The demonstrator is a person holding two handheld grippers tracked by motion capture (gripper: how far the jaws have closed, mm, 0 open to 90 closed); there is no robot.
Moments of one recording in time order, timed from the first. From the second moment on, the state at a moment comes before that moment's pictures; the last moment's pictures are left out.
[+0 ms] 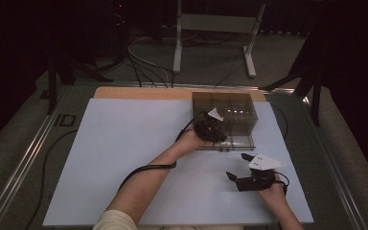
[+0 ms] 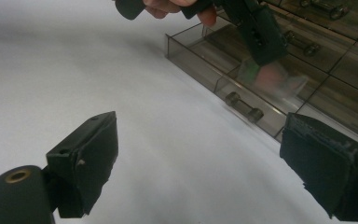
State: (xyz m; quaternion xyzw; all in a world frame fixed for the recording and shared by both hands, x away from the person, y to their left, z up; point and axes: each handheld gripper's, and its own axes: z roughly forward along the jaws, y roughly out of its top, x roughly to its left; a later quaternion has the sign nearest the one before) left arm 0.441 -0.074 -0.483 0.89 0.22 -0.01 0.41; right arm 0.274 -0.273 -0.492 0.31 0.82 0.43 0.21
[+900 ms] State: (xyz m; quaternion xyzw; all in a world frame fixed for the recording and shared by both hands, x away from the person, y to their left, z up) left arm 0.414 -0.040 -0.462 0.88 0.20 -0.02 0.42; right arm 0.274 -0.272 -0.492 0.31 0.82 0.43 0.21
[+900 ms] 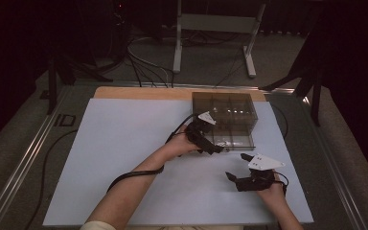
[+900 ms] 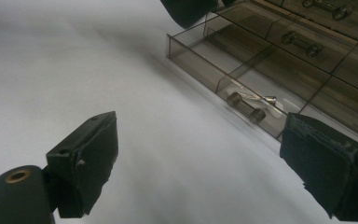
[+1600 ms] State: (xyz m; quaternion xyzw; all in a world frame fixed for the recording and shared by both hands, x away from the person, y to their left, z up) left arm 0.395 0.011 -0.457 0.88 0.19 -0.01 0.44; right arm 0.274 -0.270 -0.493 0.31 0.82 0.43 0.21
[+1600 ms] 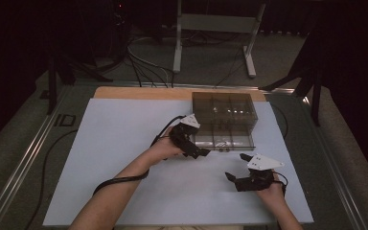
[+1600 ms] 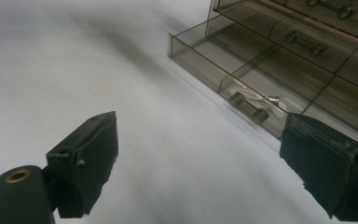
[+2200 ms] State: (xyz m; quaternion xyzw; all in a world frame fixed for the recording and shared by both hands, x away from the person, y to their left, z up) left arm 0.373 0.064 -0.464 0.87 0.20 0.00 0.44; right arm 0.275 -0.267 -0.493 0.30 0.83 0.43 0.20
